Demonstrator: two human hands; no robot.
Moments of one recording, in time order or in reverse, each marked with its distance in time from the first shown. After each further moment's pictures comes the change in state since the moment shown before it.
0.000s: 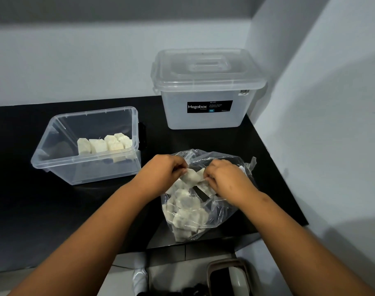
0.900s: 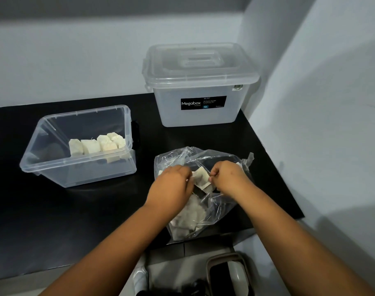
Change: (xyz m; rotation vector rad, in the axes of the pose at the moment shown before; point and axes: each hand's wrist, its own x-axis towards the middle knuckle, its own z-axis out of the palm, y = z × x) left_hand -0.017 0.020 0.050 0.089 0.153 -0.001; right_hand 0.010 -0.003 -0.005 0.302 -0.210 0.588
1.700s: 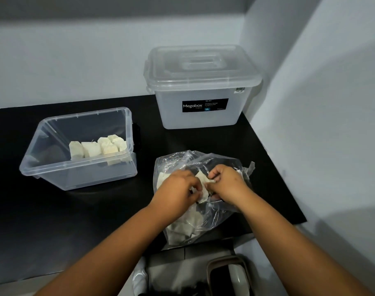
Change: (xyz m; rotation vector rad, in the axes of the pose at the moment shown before) left_hand 0.008 -0.006 0.009 -0.130 -0.112 0.128; right_hand -0.002 0.011 0.022 0.525 0.019 0.008
